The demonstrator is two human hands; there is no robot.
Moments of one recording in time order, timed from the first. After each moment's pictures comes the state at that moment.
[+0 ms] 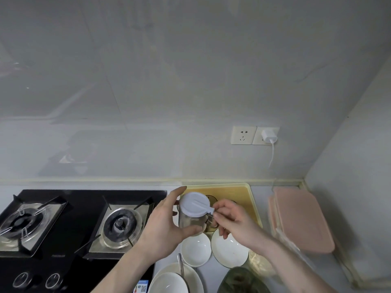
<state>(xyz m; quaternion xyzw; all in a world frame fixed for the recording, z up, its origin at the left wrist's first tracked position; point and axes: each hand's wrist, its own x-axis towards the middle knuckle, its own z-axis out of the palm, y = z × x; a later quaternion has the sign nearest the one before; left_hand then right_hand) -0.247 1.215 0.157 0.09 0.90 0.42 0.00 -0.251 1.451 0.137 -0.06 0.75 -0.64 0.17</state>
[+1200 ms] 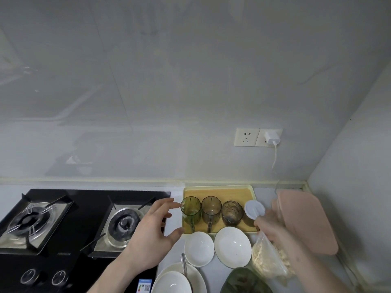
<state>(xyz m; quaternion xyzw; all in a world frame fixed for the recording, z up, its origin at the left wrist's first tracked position) -0.224 1.178 0.156 0.10 0.92 0.39 0.00 -0.304 1.539 0.029 0.34 0.81 -0.44 0.18</state>
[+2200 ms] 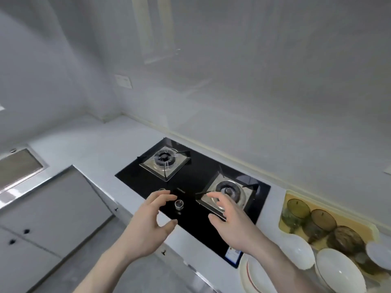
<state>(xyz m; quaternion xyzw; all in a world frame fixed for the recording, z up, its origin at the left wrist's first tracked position) 0.002 0.933 0.177 -0.15 0.91 0.36 -0.10 -0.136 1.151 0.180 -0.32 0.83 -0.40 0.23</state>
